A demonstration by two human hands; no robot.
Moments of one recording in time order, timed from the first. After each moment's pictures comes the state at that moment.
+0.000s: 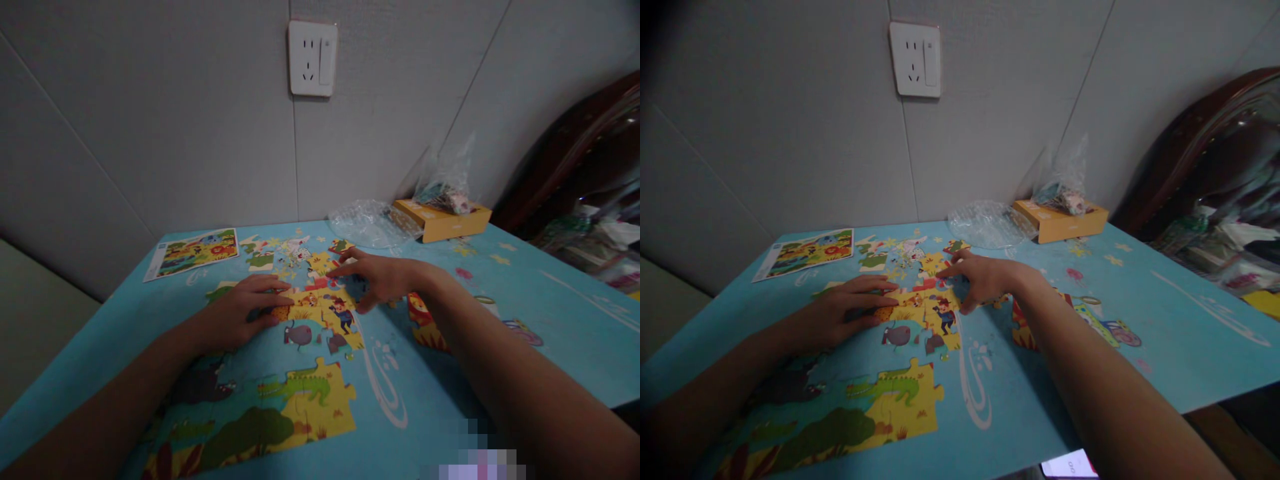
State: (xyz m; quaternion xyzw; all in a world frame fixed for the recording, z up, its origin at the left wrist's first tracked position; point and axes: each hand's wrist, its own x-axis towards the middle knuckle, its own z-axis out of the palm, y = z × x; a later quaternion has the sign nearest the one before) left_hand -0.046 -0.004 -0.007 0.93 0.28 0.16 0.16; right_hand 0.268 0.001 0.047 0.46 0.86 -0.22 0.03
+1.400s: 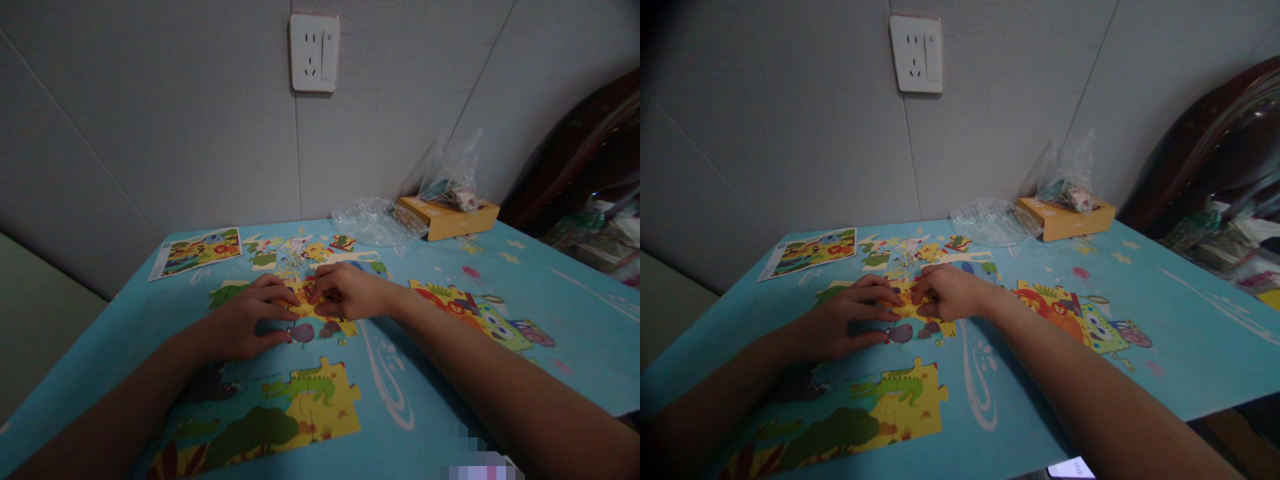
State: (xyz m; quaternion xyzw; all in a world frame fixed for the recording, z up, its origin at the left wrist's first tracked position) left_hand -0.036 -0.016 0.001 0.95 0.21 0.19 0.16; right_hand 0.221 -0.005 0.021 0.27 0.93 -0.20 -0.16
